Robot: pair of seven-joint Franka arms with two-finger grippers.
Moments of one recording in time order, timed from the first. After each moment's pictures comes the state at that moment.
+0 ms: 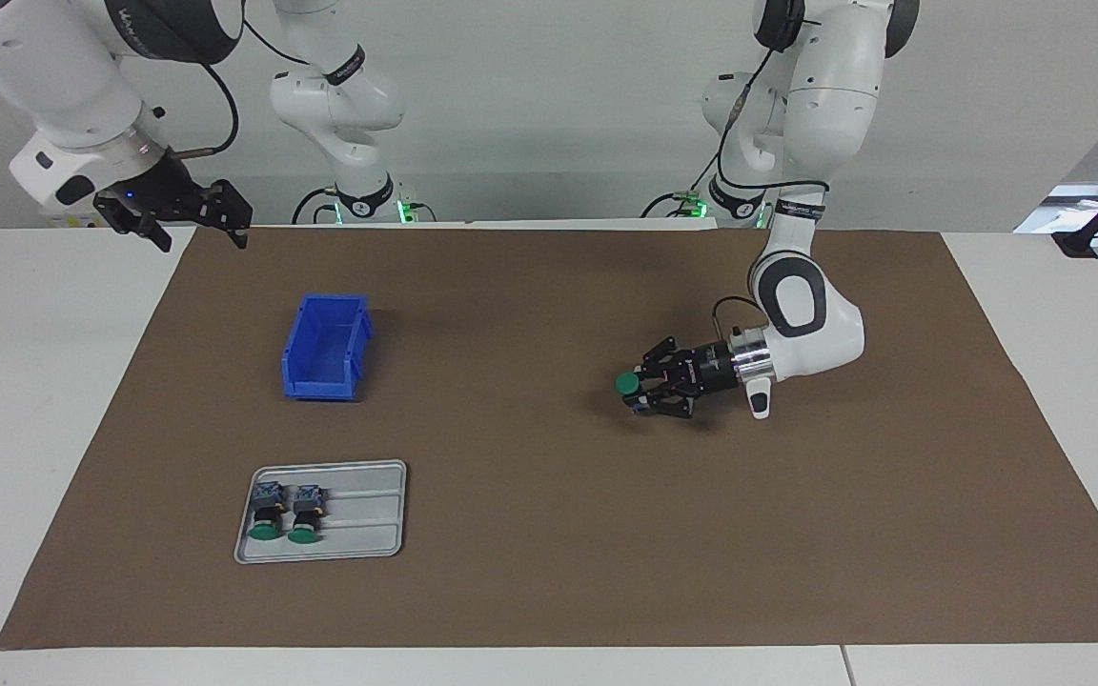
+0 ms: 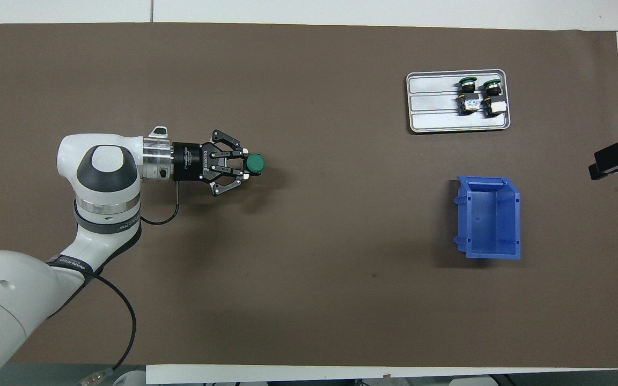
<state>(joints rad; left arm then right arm) -0.30 0.36 -0.02 -2.06 -1.45 2.04 -0.84 -0.07 0.01 -0.01 -1.54 -0.02 1.37 -0.12</state>
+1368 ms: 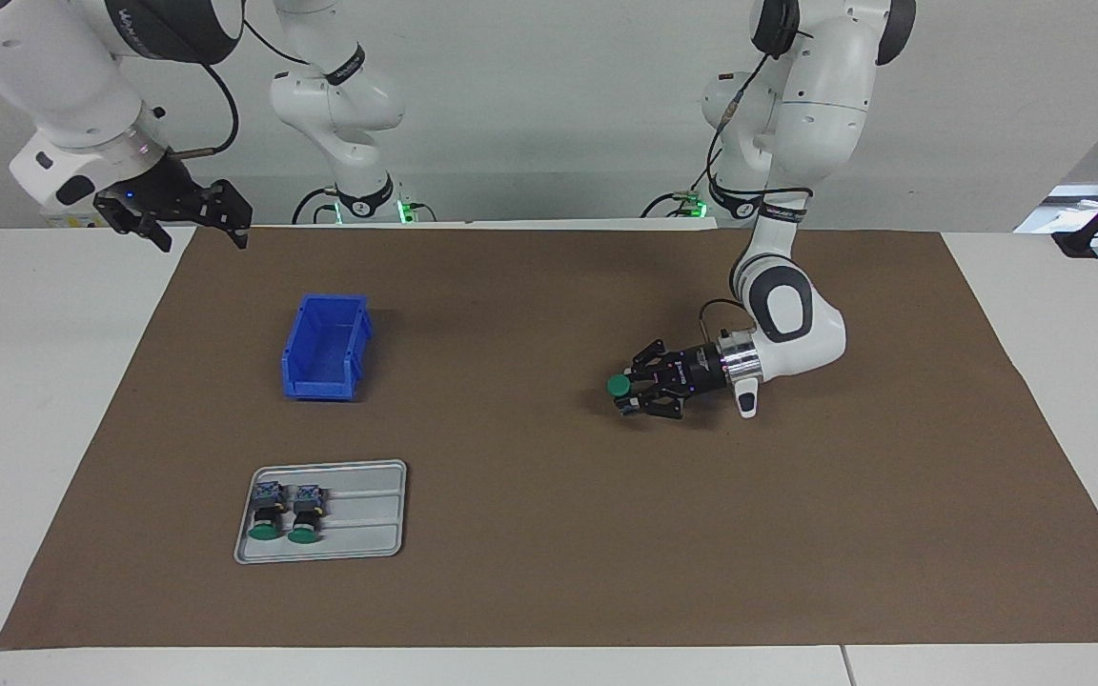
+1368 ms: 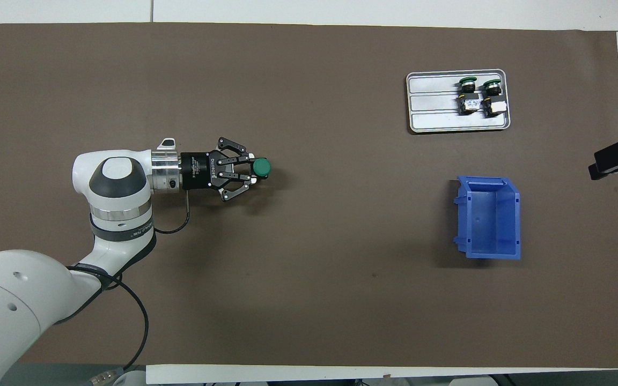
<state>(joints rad) -0.31 0.38 -0.02 -2.11 -1.61 2.04 -0.71 -0.07 0.01 -0.01 -1.54 -0.02 1.37 -0.12</state>
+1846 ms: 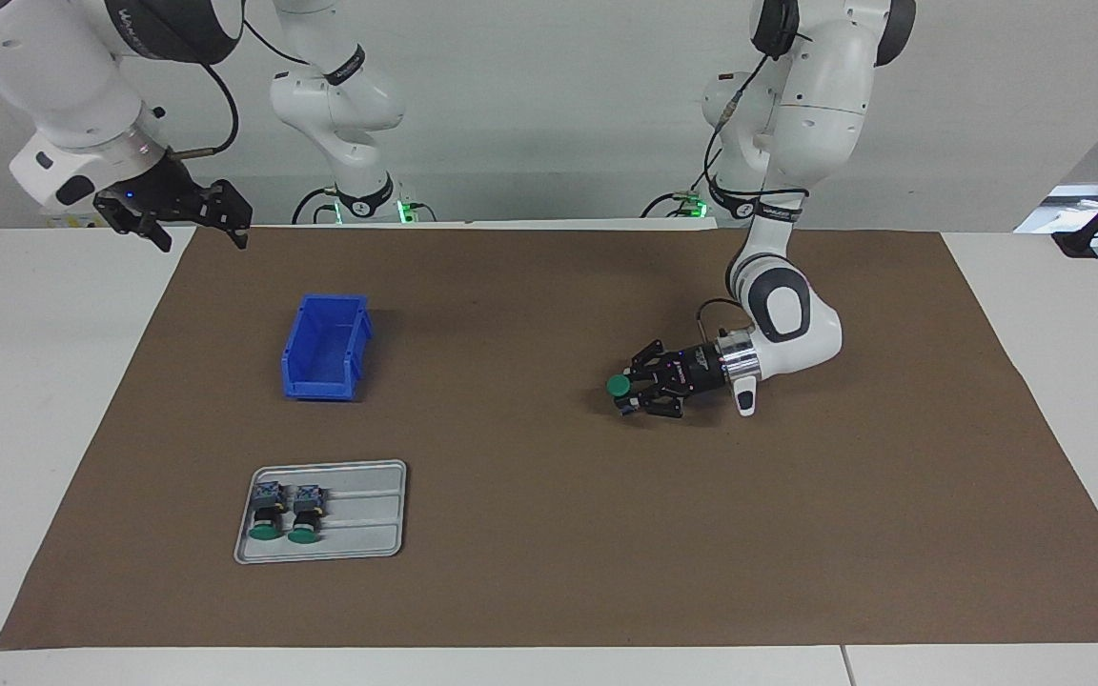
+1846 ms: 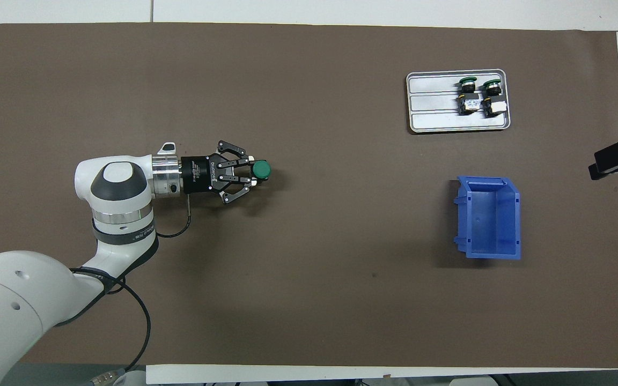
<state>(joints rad) -0.31 0.39 -0.02 -2.13 -1.64 2.04 -0.68 -0.07 0.01 -0.01 -1.54 -0.02 1.37 -0.12</state>
